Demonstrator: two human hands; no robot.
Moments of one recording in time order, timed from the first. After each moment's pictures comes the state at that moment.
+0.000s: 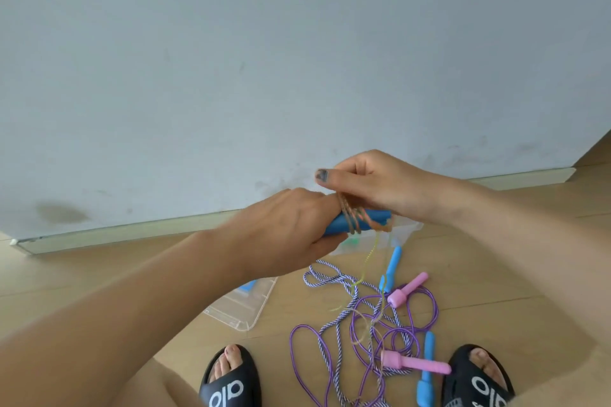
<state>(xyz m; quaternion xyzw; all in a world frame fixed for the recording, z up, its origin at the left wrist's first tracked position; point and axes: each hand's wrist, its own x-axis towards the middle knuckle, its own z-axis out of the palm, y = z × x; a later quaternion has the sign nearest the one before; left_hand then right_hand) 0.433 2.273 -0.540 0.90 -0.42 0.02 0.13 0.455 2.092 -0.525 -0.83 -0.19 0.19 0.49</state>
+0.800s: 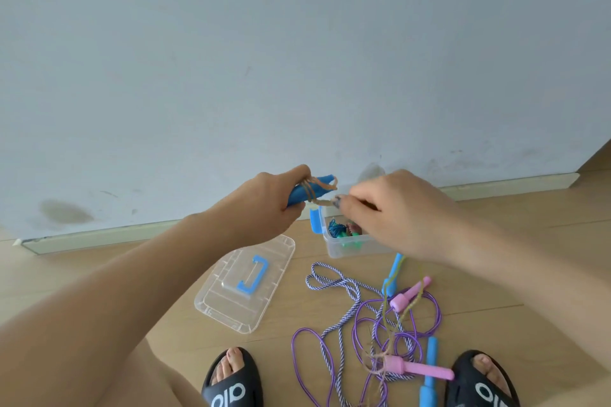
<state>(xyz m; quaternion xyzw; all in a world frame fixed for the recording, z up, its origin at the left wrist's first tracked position) 0.472 2.305 -0.554 0.95 -0.24 -0.04 0.18 0.422 2.092 -0.526 -0.96 -0.16 0.00 0.21</state>
